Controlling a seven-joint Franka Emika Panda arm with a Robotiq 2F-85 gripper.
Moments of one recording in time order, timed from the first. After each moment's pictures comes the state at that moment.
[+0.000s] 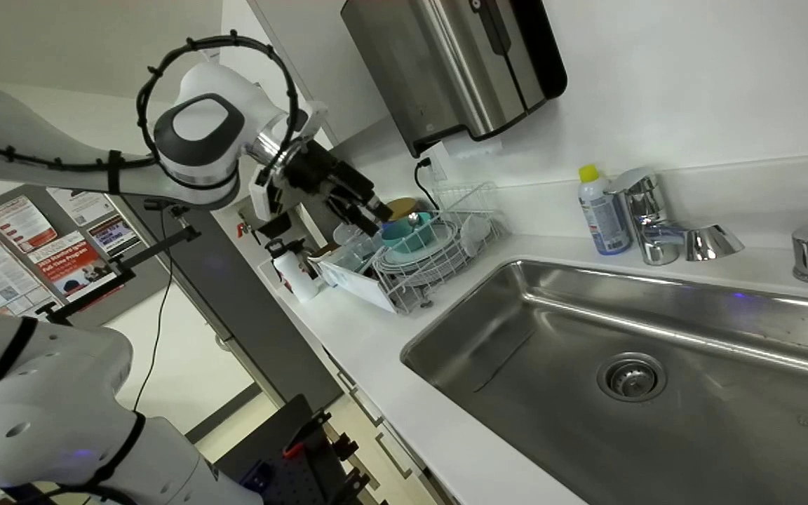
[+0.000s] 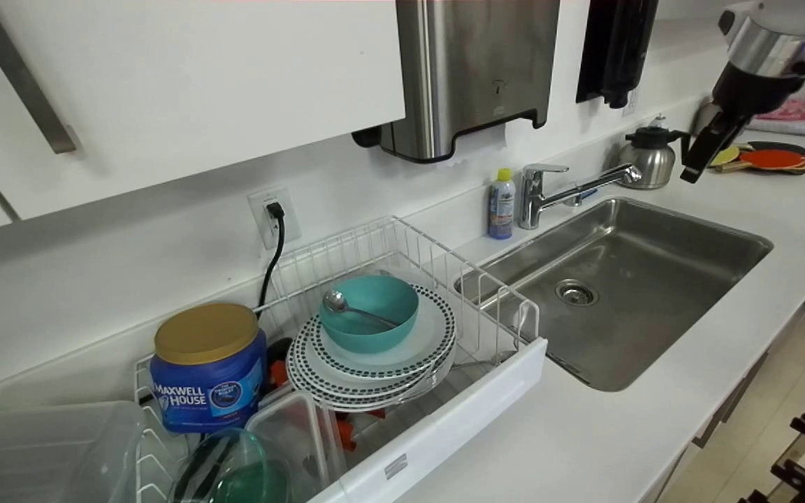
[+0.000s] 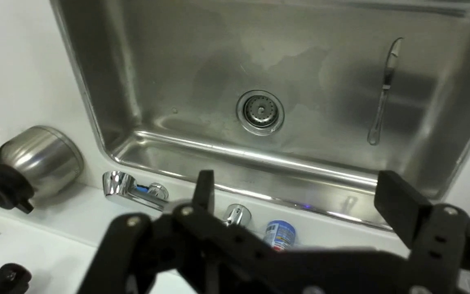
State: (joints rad) arm -0.16 -0.44 0.09 -2.57 -0.41 2.42 0.13
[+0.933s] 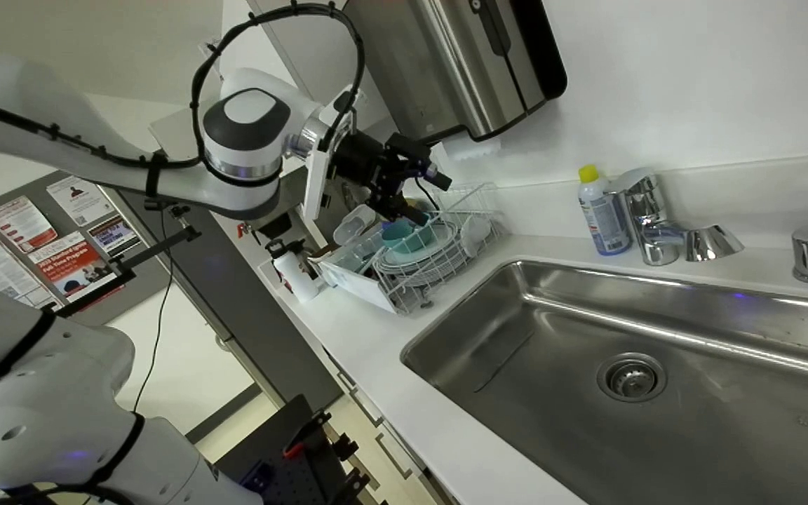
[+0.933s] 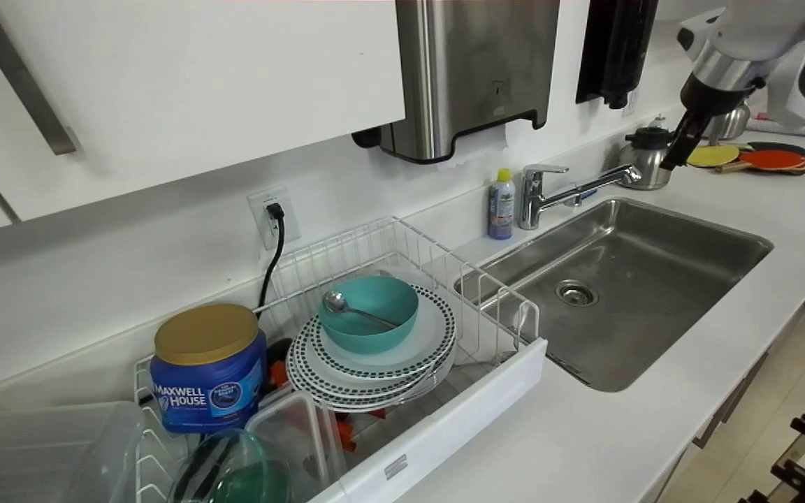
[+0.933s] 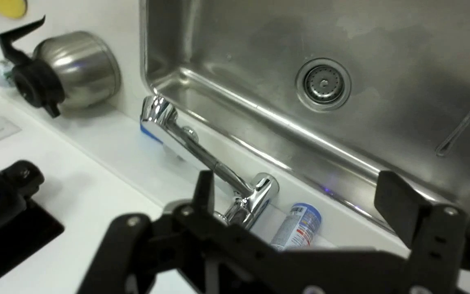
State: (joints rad) arm -0.19 -0.23 0.00 -2.46 -0.76 2.61 0.06
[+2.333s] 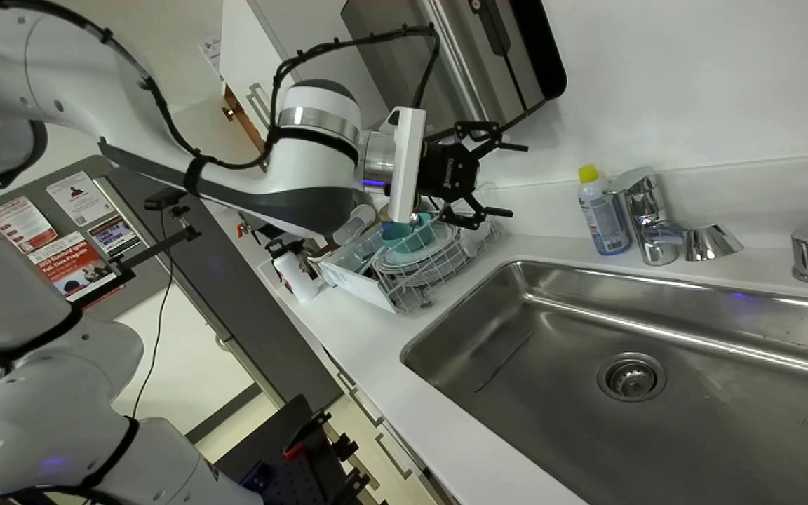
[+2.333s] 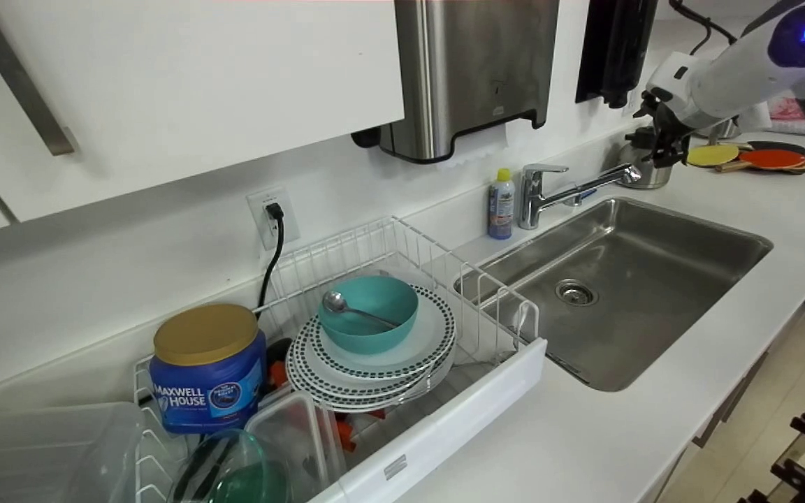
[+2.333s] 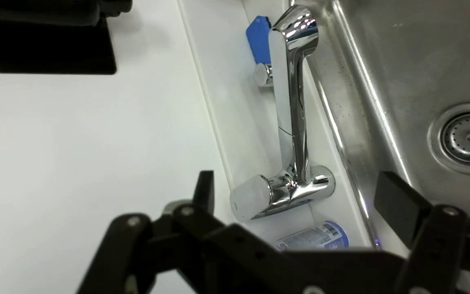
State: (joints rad) arm -0.36 0.08 -0.02 -2.19 -1.94 2.92 0.42
